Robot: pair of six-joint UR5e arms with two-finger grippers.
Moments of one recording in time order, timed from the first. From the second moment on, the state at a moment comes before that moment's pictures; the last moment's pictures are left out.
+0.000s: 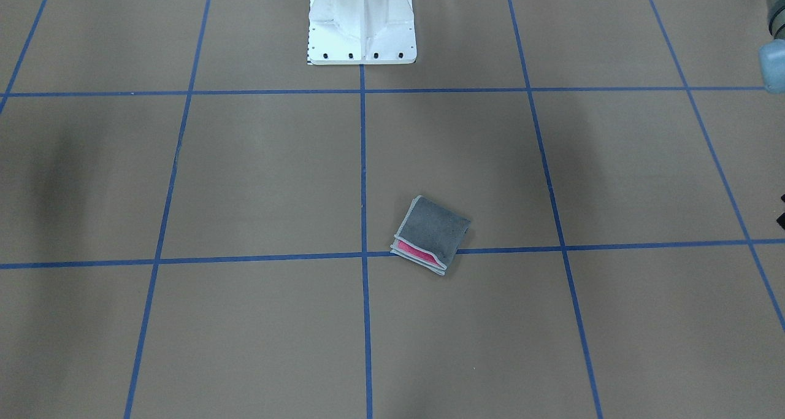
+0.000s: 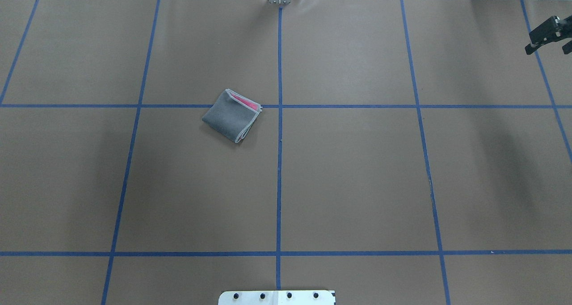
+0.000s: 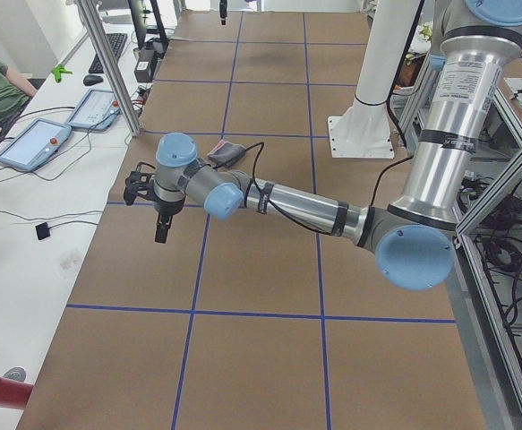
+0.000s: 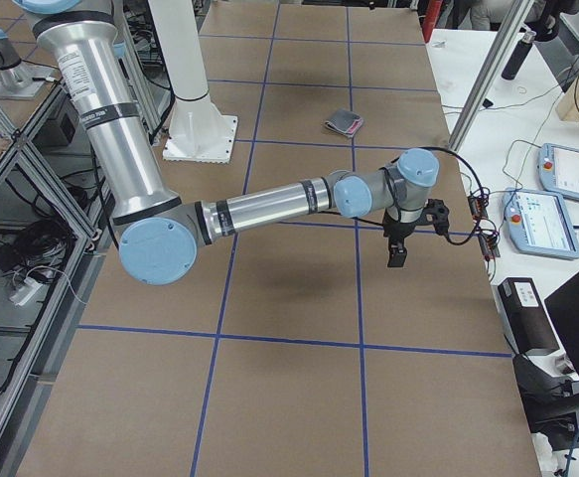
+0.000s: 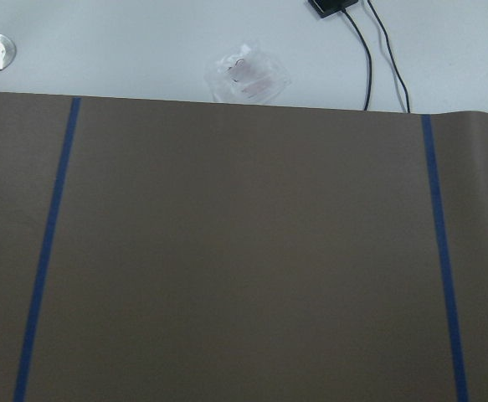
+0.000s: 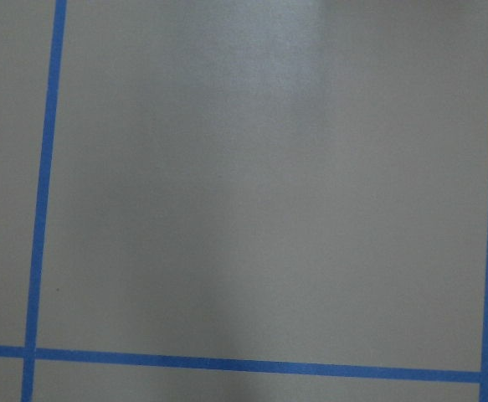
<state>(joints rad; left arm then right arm) -1.42 -1.75 -1.61 -1.94 -2.24 -0.49 1.38 -1.29 1.50 -1.49 2.33 0.32</state>
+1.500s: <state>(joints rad) -1.50 -1.48 -1.75 -1.58 -2.29 0.01 1.61 -1.55 1.77 -1.90 2.40 -0.01</state>
